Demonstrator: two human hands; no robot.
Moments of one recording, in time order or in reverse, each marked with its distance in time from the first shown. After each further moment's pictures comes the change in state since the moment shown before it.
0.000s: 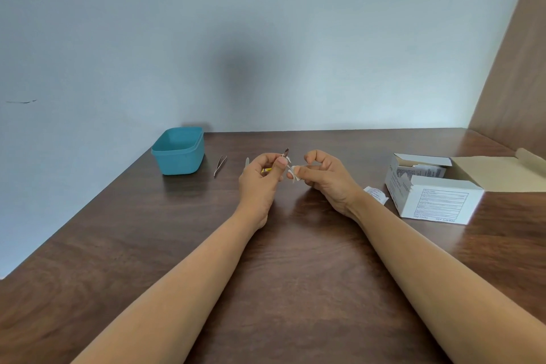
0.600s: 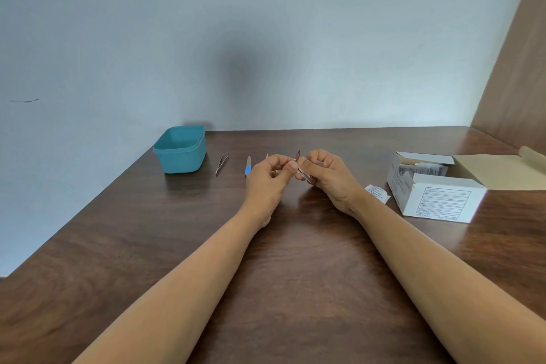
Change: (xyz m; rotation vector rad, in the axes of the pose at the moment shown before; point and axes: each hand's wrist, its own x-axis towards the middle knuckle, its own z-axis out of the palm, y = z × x) left_hand -0.004 0.001 0.002 0.146 -0.121 0.059; right_hand 0.002 0.001 0.002 0.002 0.029 -0.021
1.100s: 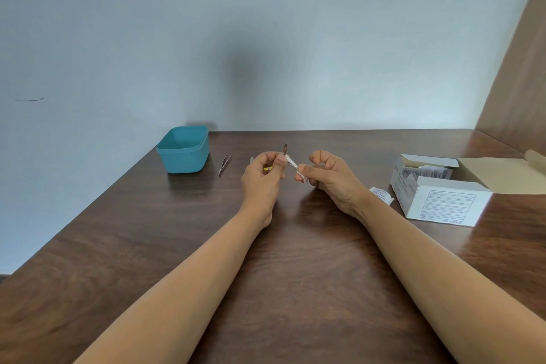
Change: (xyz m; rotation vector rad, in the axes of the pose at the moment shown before) left_hand 0.007 -0.005 -0.002 -0.165 0.185 -0.086; right_hand 0.001 0.000 -0.002 -0.030 -0.030 0.033
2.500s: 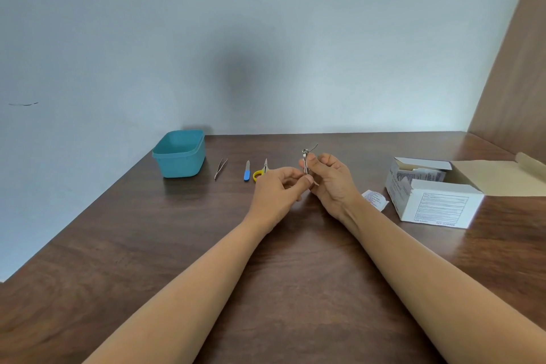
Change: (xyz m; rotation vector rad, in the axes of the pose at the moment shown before) left_hand -0.015 0.010 0.006 0.354 -0.317 0.145; right_hand 0.000 -0.001 0.009 0.415 0.255 0.053
